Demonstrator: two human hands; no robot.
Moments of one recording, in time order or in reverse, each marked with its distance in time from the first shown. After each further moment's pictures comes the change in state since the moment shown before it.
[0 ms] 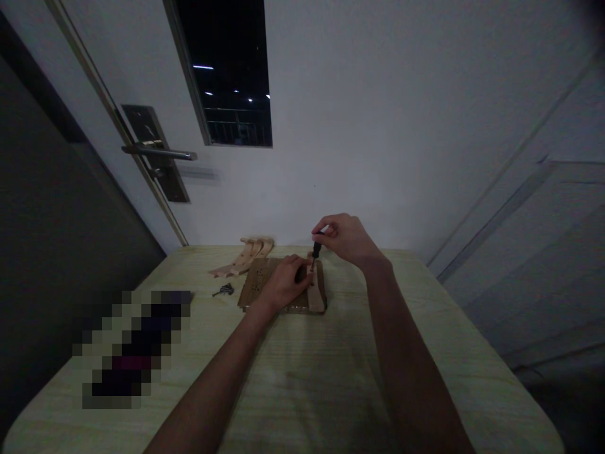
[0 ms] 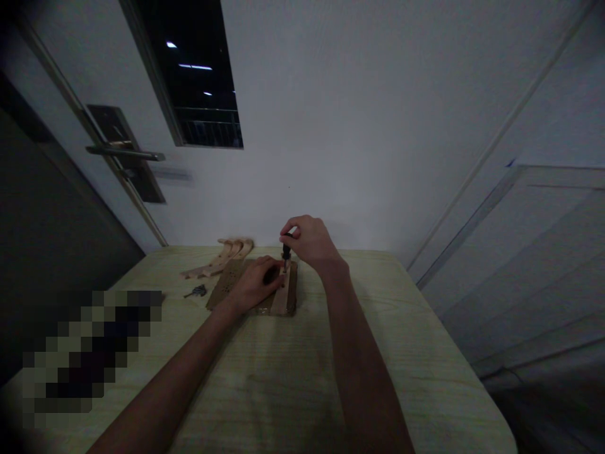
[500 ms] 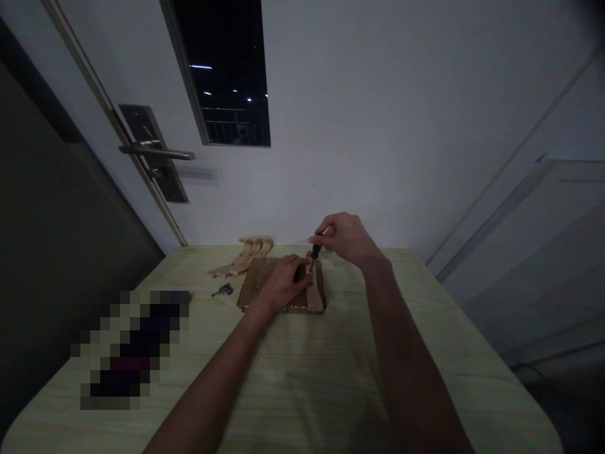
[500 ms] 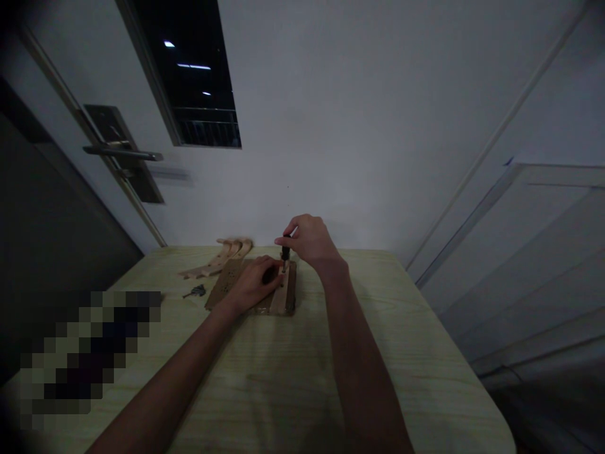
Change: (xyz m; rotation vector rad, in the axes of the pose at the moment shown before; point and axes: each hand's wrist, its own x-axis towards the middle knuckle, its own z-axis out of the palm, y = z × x) left_hand -0.001 -0.005 0.003 -0.008 0.030 0.036; right_hand 0.001 0.003 0.001 0.003 0.006 0.060
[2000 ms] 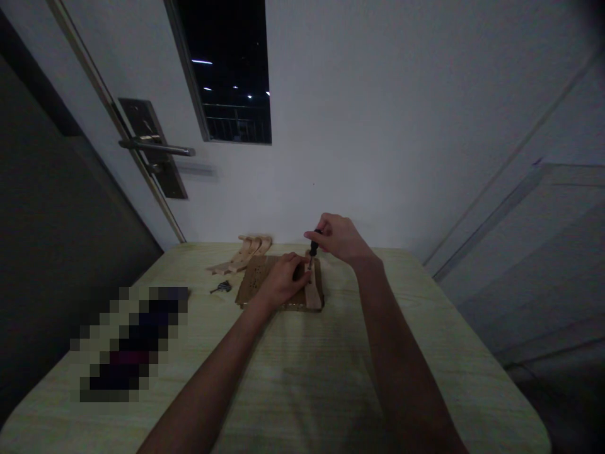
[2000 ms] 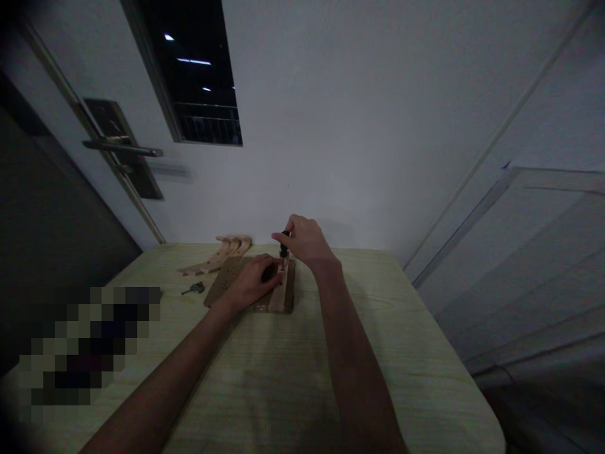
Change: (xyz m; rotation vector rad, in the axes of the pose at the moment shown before) left_hand 0.001 0.005 -0.001 0.010 -0.015 -0.020; right_hand 0.003 0.002 0.007 -0.019 -0.037 0.000
